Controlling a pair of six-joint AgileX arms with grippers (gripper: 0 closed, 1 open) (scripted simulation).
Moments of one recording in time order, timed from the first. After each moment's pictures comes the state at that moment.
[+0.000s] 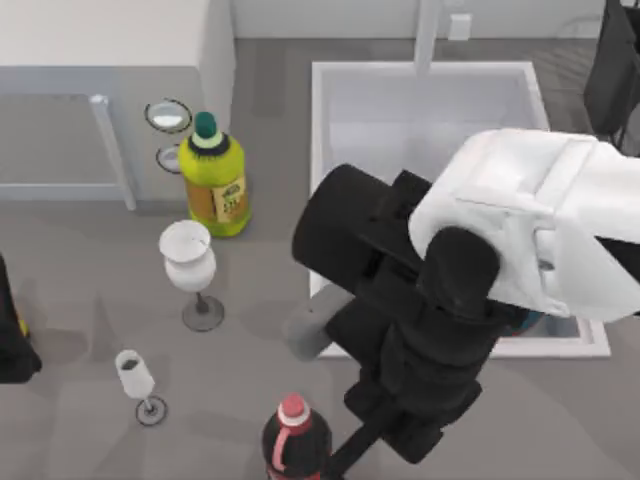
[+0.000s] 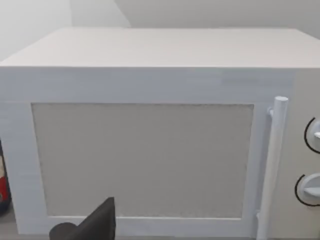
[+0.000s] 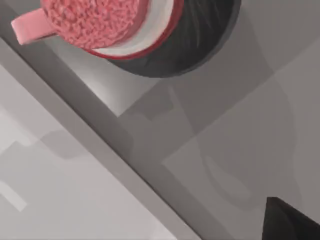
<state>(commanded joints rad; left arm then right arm) 0.00 0.00 0.00 0.00 0.00 0.00 0.98 1.70 1.31 -1.11 -0.12 0.18</state>
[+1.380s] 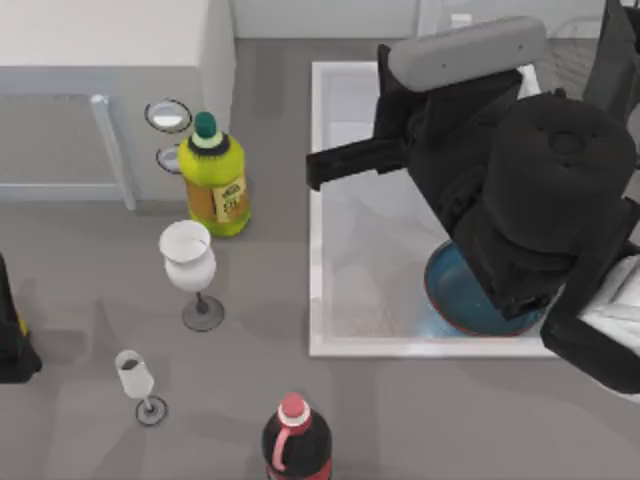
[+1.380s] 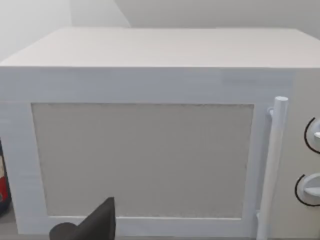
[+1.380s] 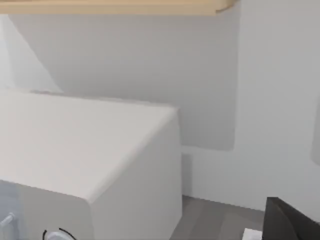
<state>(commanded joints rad) 0.00 0.00 0.00 0.00 0.00 0.00 0.85 1.49 0.80 0.67 0.49 0.06</state>
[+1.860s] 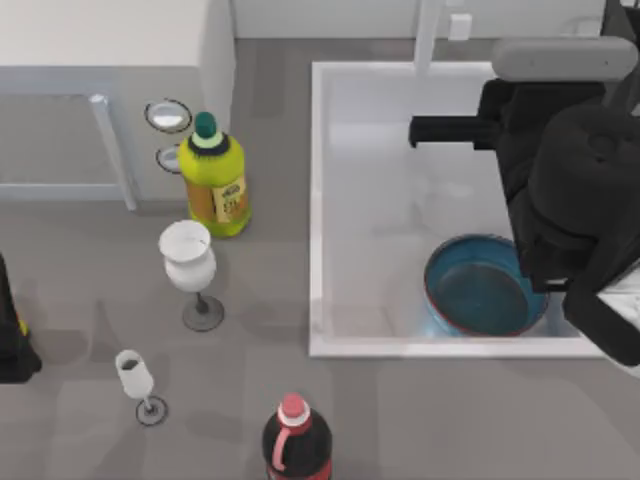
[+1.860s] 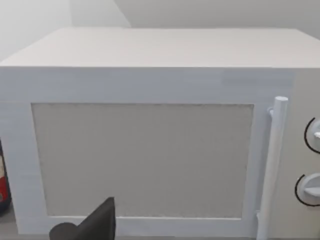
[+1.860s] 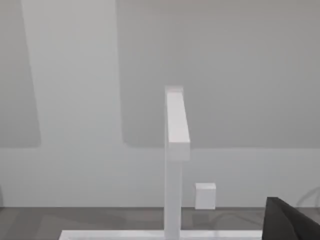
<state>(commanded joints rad) 0.00 0.00 0.00 0.00 0.00 0.00 0.65 1.60 0.71 0.88 0.68 0.02</state>
